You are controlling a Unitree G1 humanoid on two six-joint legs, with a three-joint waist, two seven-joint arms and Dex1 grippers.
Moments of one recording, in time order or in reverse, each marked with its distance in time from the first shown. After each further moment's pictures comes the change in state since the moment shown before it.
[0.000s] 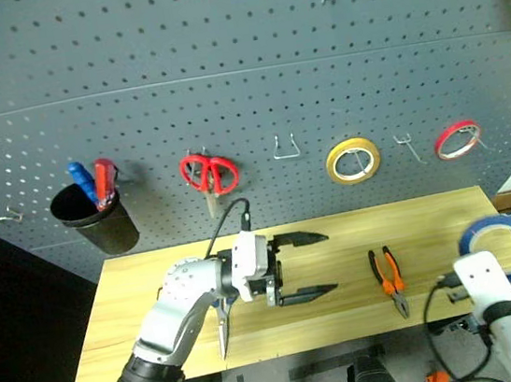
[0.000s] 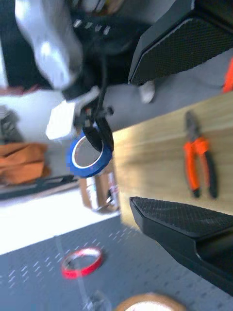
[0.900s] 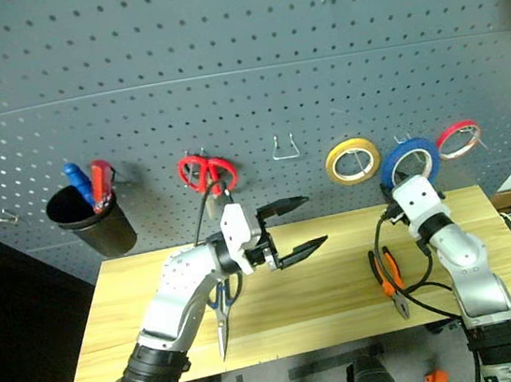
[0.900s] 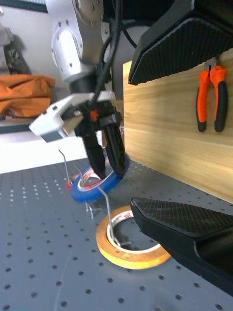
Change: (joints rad) left arm -0.034 -0.025 0.053 0.070 0.059 -0.060 0.171; right arm -0.542 -0.060 0.092 0.529 0.132 -0.316 0.217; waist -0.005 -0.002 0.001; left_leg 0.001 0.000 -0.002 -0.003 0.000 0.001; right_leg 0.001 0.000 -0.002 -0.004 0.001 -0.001
